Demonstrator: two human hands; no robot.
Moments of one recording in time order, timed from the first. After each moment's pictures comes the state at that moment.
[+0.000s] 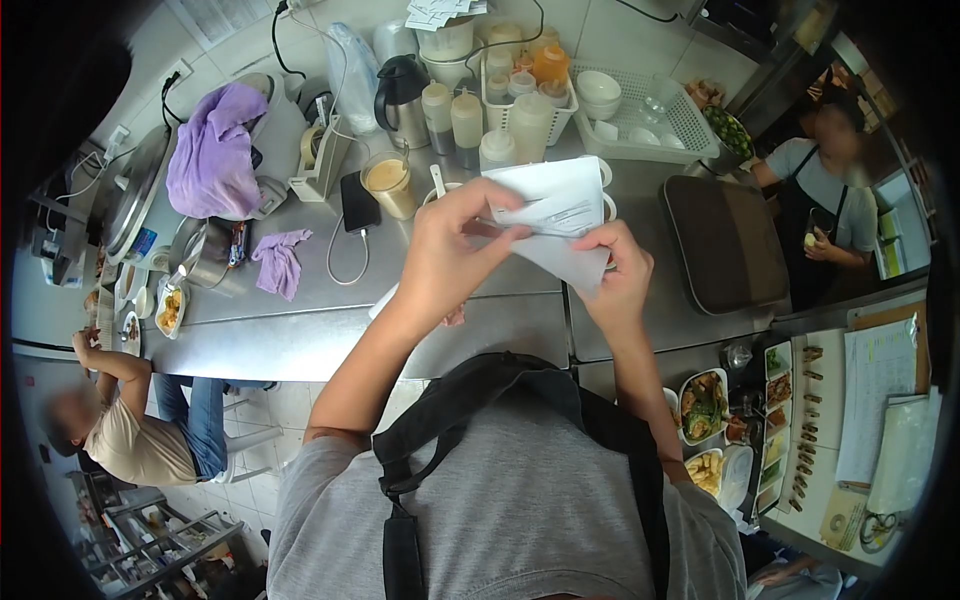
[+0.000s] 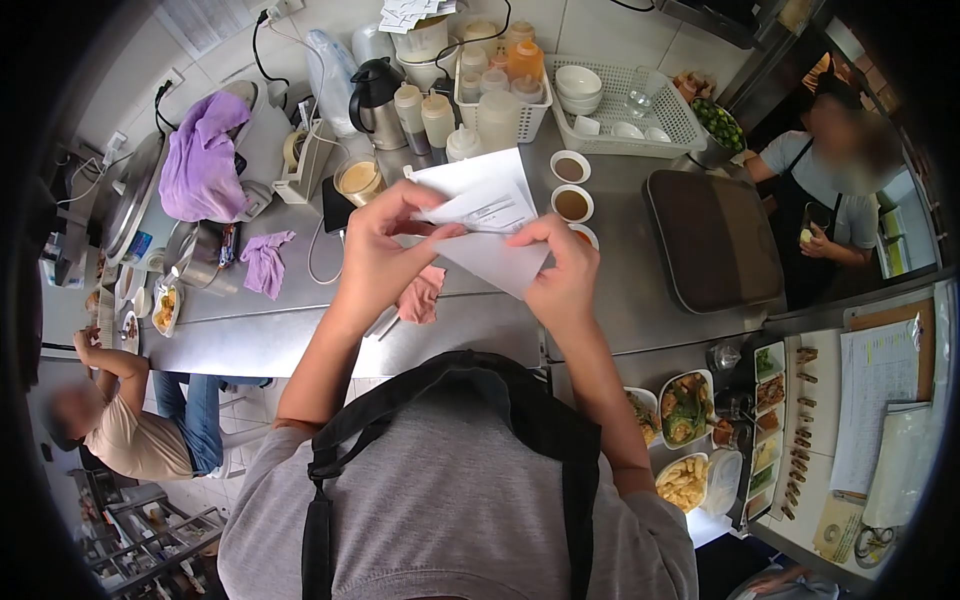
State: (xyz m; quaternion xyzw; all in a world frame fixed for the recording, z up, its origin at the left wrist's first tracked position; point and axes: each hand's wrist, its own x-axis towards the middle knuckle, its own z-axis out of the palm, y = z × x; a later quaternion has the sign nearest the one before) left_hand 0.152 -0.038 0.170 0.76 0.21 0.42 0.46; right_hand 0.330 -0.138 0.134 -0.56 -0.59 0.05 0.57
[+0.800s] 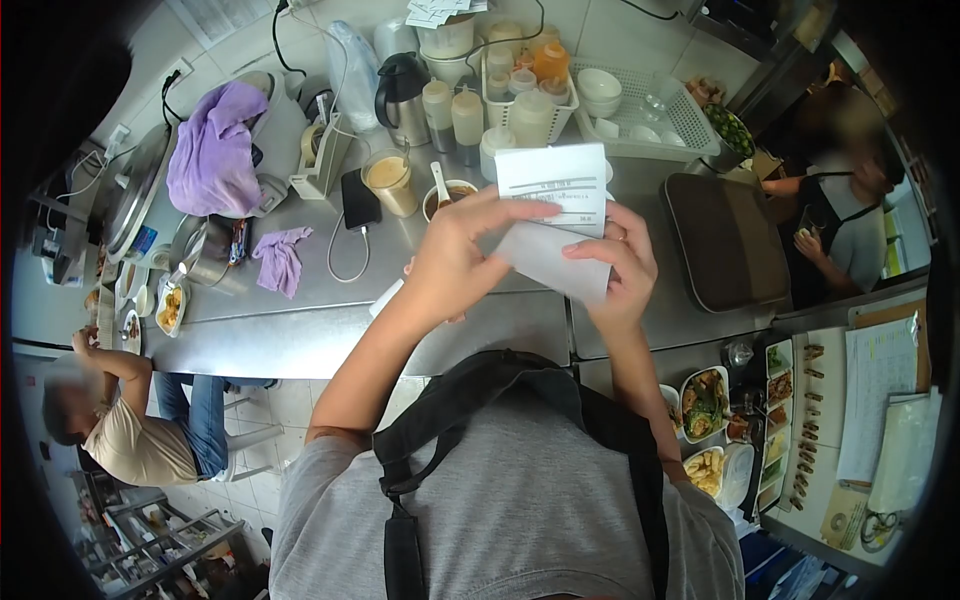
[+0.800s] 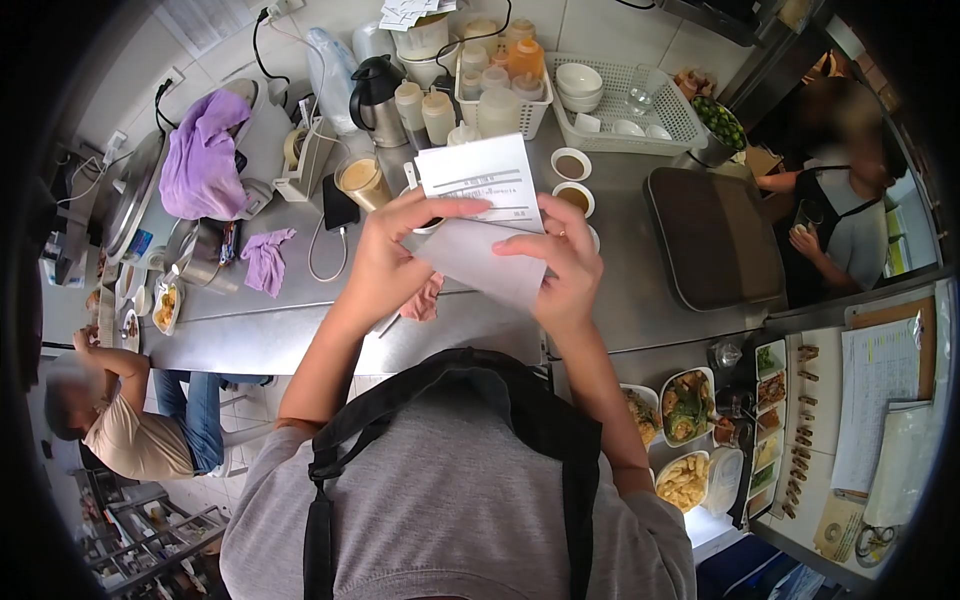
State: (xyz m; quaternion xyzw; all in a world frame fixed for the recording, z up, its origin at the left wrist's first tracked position) left_hand 0.150 -0.051 0.188 0.78 0.18 0.37 0.47; right_hand 0.325 -0.136 0.130 -0.45 -0.63 0.00 0.63
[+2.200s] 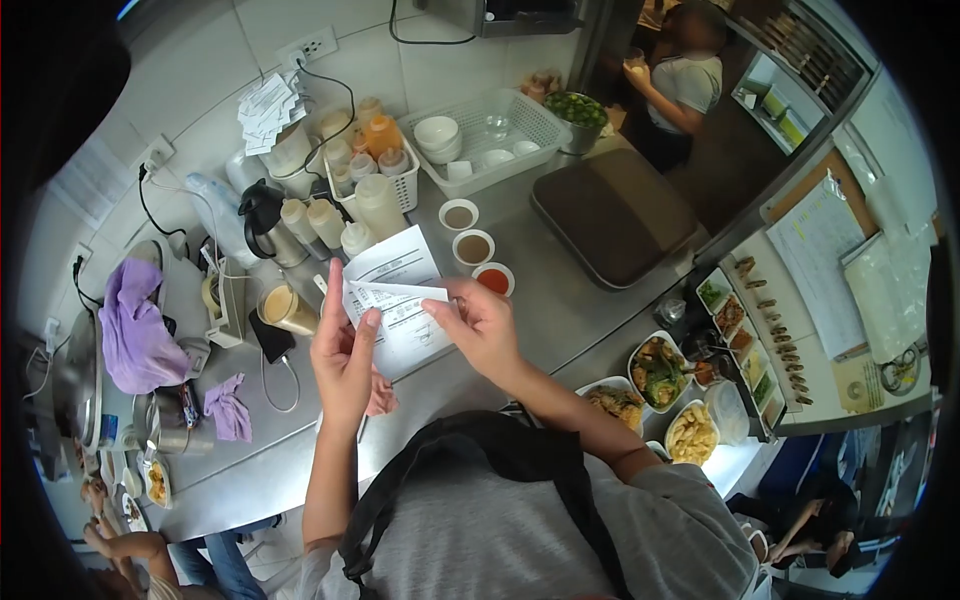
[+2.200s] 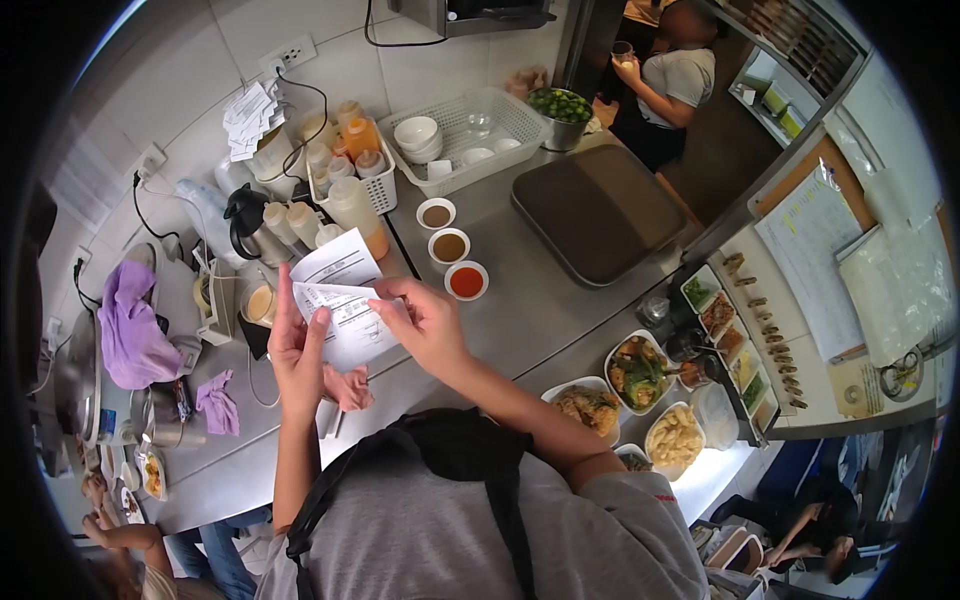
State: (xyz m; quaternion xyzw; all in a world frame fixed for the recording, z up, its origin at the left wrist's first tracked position) left_hand 0.169 -0.048 0.150 0.68 0.22 0.44 0.54; right_hand 0.317 -0.139 0.109 -0.50 -0.43 0.24 0.71
